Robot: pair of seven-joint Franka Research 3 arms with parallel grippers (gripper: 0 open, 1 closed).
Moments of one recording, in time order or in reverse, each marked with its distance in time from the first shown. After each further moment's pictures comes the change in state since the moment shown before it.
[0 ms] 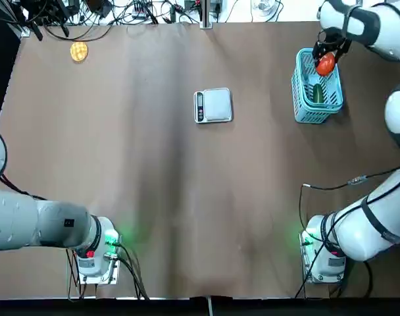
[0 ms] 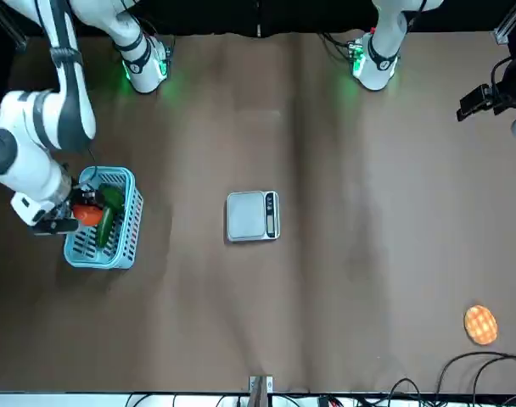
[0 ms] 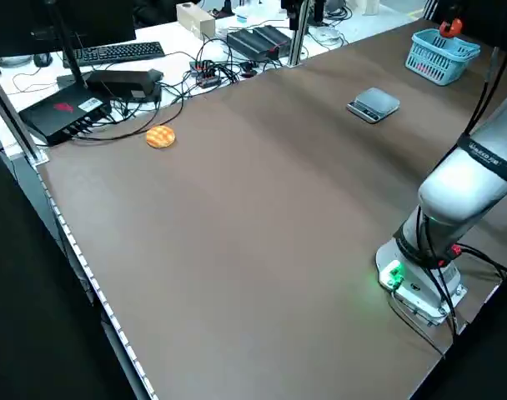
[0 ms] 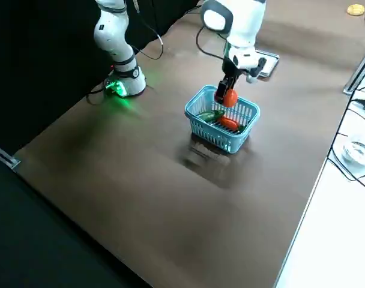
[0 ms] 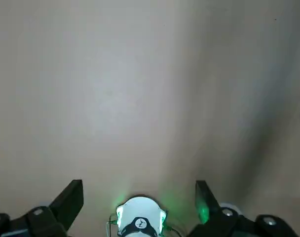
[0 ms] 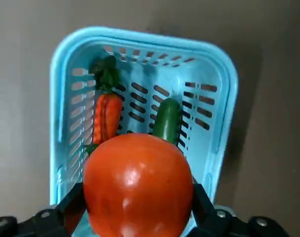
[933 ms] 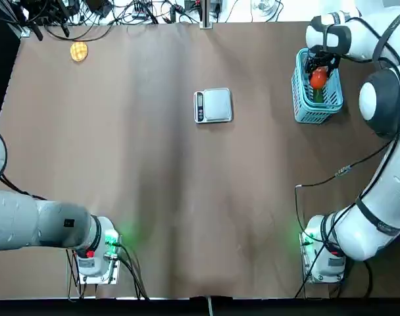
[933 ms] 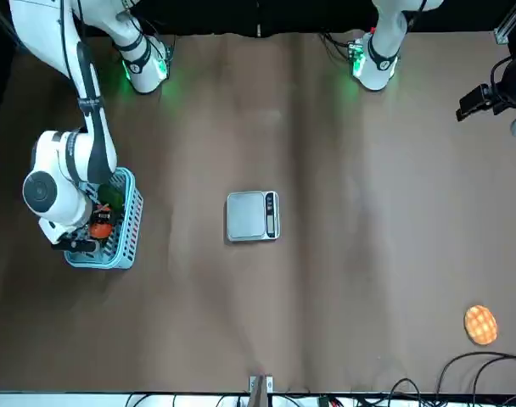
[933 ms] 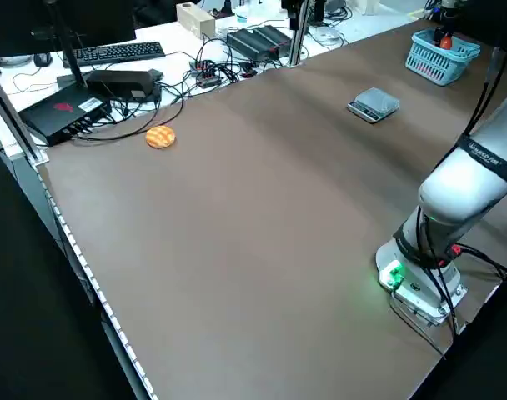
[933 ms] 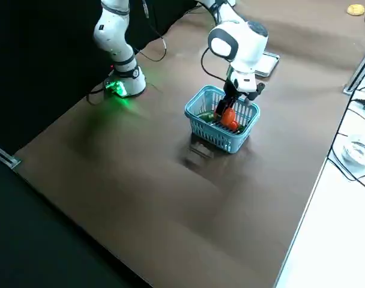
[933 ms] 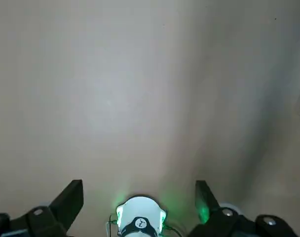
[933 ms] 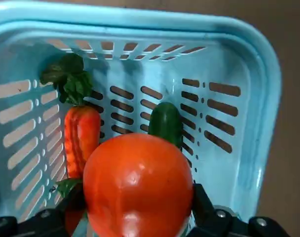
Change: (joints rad) left arm -0.002 0.000 0.000 0.000 0.000 -0.001 0.000; right arm -0.013 0.180 0.004 0.007 0.023 0.106 0.078
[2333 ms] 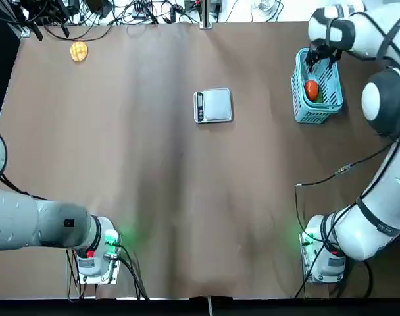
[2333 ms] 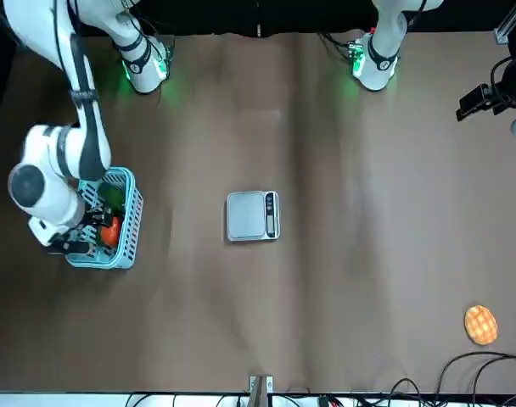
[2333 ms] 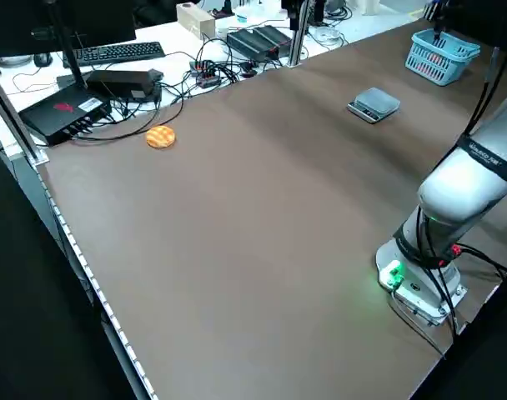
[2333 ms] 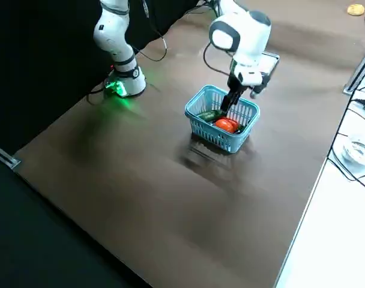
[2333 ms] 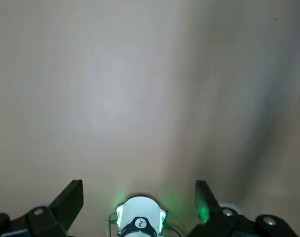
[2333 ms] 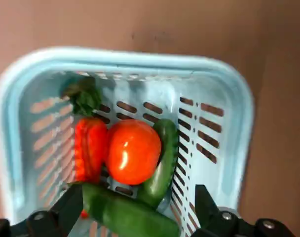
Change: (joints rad) left arm 0.000 0.000 0.001 0.000 0.000 0.000 -0.001; right arm -0.004 -0.066 -0.001 0.052 0.002 -0.040 -0.049
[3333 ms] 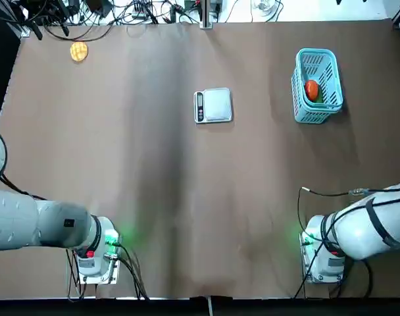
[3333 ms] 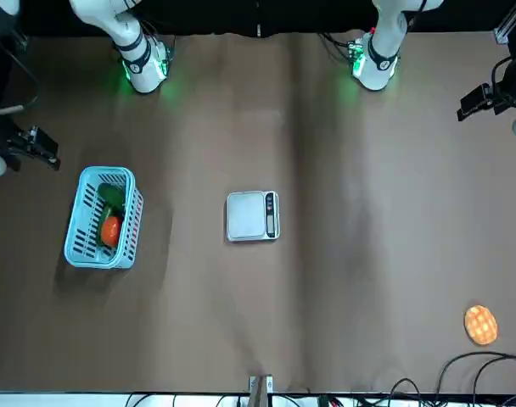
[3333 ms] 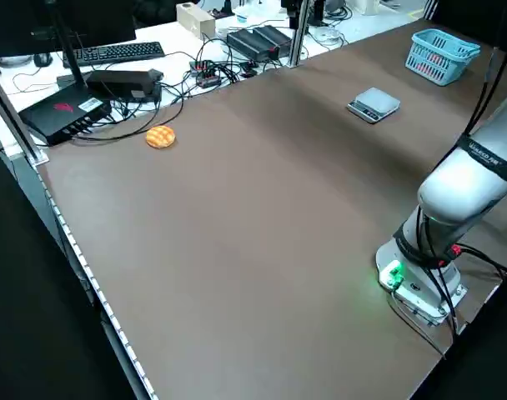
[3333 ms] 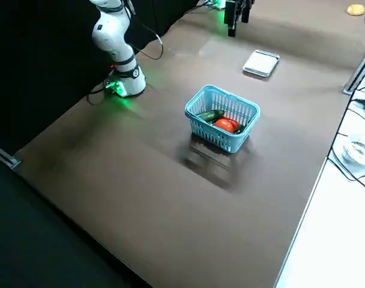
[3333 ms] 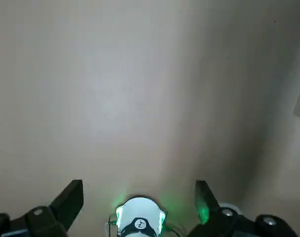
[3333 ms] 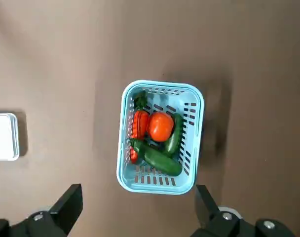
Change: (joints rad) left arm 0.000 0.000 0.000 0.005 0.000 0.001 -0.002; right arm -0.095 -0.288 0.149 0.372 0.000 -0.501 -0.012
